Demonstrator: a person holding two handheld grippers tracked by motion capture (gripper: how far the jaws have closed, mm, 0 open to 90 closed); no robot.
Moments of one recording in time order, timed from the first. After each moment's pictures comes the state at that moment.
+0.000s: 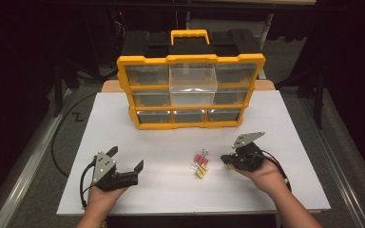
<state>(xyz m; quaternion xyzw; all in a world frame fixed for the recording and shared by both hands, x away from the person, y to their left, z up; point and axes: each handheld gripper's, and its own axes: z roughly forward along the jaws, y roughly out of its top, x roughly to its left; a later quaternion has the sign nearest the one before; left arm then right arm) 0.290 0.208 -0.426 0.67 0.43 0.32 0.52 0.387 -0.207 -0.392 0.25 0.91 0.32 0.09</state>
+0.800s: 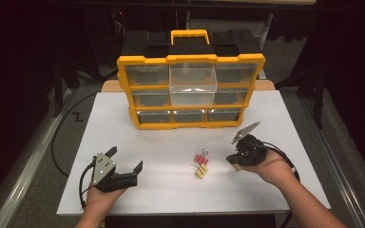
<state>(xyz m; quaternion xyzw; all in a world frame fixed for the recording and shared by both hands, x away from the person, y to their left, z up) 0.288 0.209 -0.426 0.67 0.42 0.33 0.51 0.397 -0.206 -0.368 0.25 0.94 0.23 0.05</state>
